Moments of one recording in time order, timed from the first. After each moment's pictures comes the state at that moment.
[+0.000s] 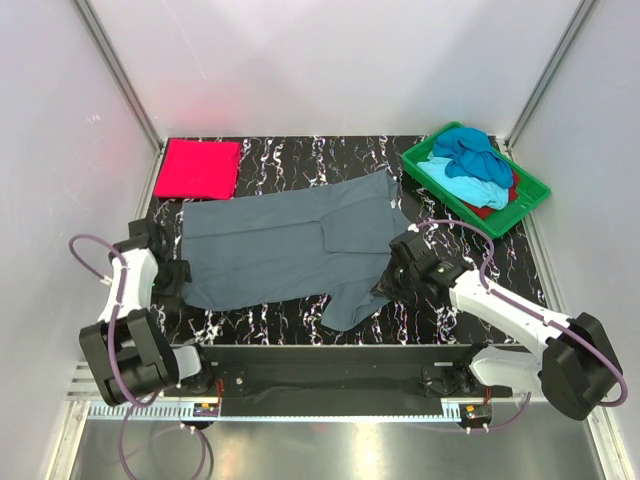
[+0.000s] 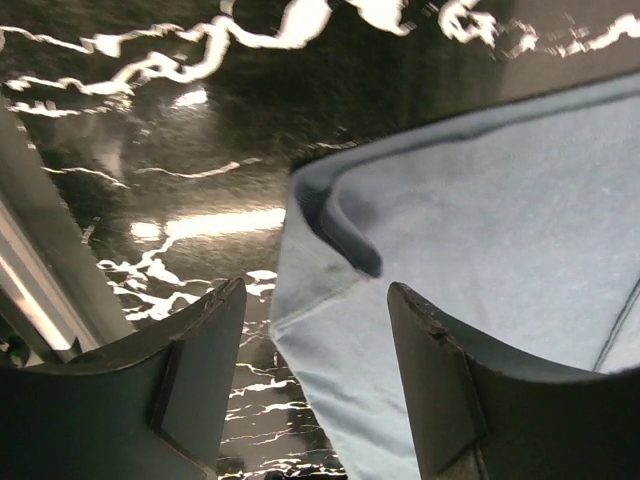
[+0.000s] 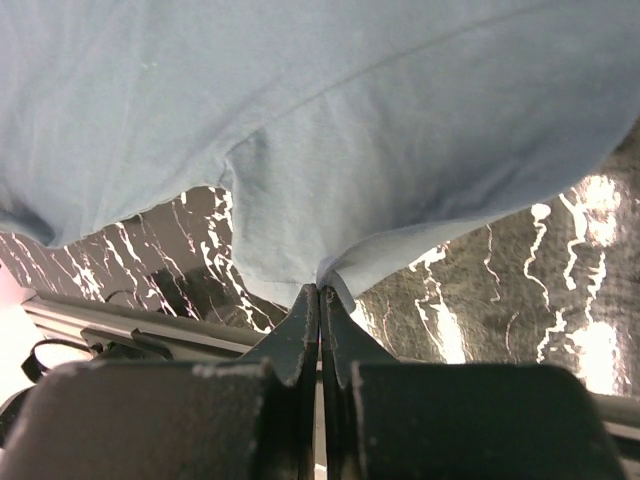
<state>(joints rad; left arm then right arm) 0.38 1.23 0.81 -0.98 -0.12 -1.17 0.66 1.17 0.71 -0.50 -0.05 1.05</state>
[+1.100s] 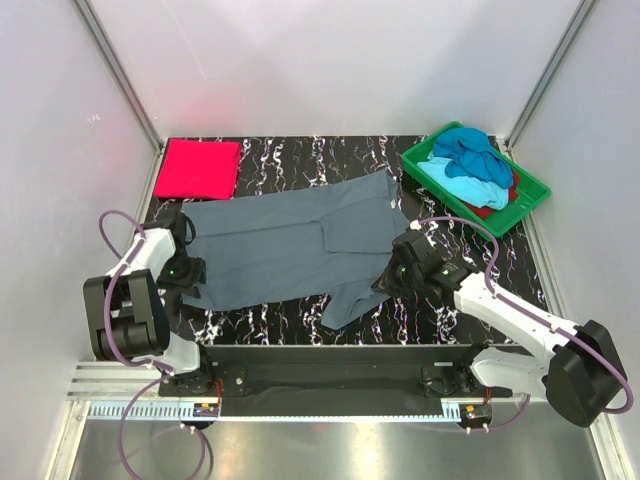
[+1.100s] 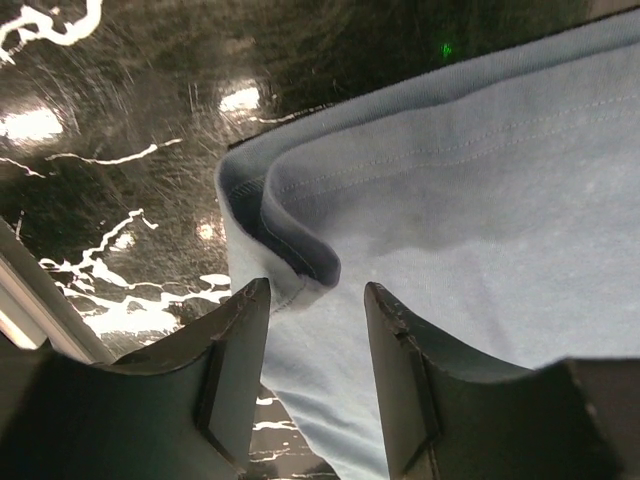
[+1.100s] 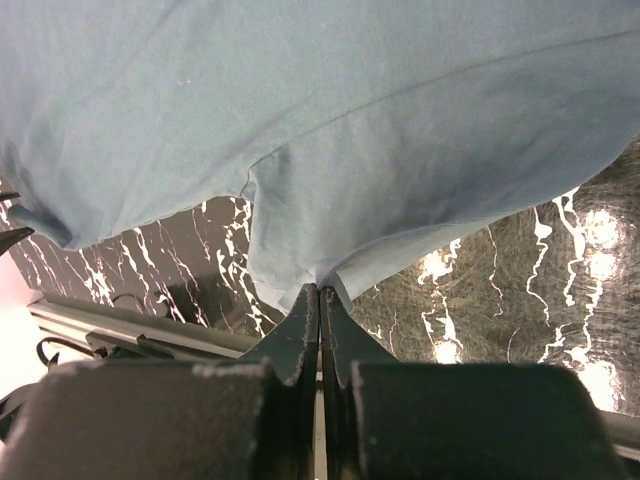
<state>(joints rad) 0.18 1.47 0.89 -0.96 -0.18 -1.27 0.66 1.13 0.71 -0.48 -0.02 1.02</state>
